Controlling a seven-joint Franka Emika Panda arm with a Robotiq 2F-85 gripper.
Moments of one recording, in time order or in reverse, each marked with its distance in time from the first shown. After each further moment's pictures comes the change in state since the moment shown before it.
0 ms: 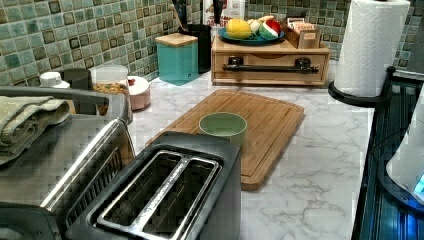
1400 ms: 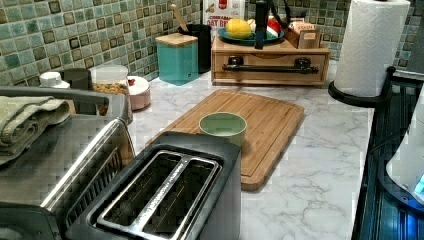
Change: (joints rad) arm -0.209 -0.086 -0.194 -0.338 -0.126 0.367 -1.036
